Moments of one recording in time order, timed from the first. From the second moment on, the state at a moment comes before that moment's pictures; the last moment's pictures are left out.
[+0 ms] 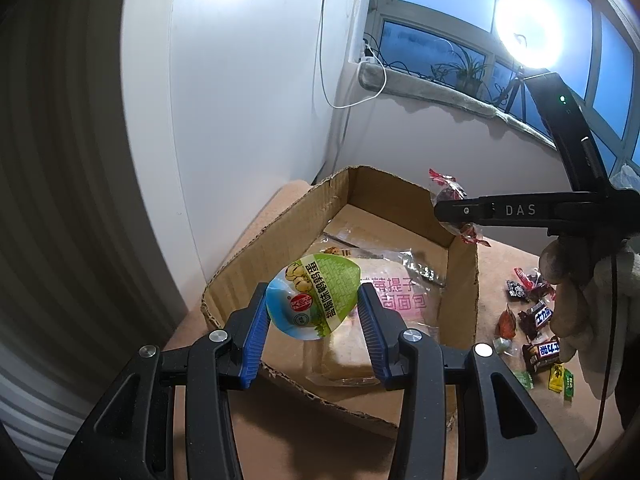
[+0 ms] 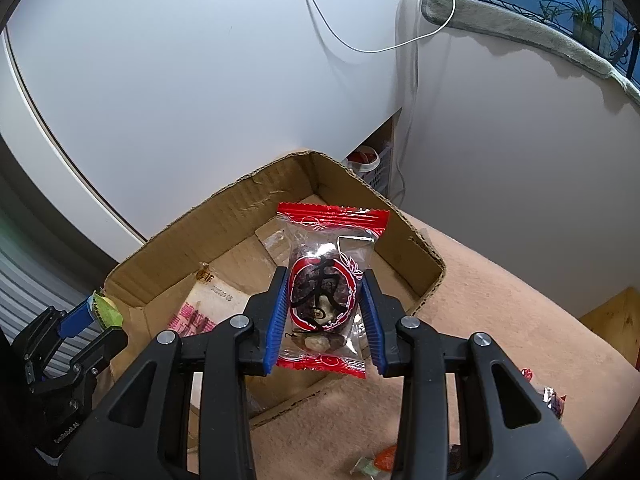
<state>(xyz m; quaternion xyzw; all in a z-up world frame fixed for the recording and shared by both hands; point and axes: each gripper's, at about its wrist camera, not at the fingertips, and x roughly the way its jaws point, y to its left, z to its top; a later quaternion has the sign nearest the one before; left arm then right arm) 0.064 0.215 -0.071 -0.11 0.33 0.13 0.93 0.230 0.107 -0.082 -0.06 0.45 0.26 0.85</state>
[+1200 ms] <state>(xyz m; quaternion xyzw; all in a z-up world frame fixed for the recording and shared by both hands) 0.040 0.141 -0.041 -0.11 0.30 0.05 0.95 0.141 -0.026 -0.014 -0.04 0.38 0.21 0.90</state>
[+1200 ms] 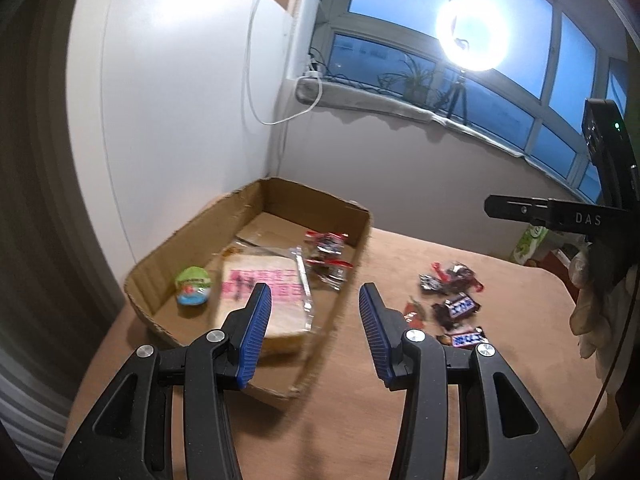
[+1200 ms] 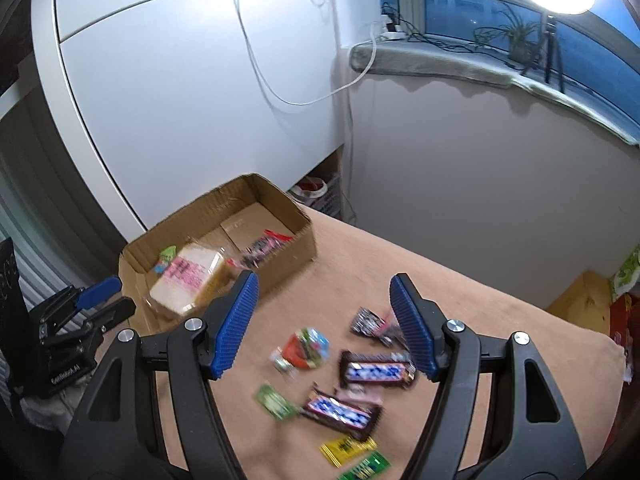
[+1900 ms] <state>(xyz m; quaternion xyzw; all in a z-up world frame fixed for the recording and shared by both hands) 0.051 0.048 -0.087 -0.08 0.39 -0.04 0.92 0.091 -0.079 -0.086 -0.12 0.44 0.33 0.83</state>
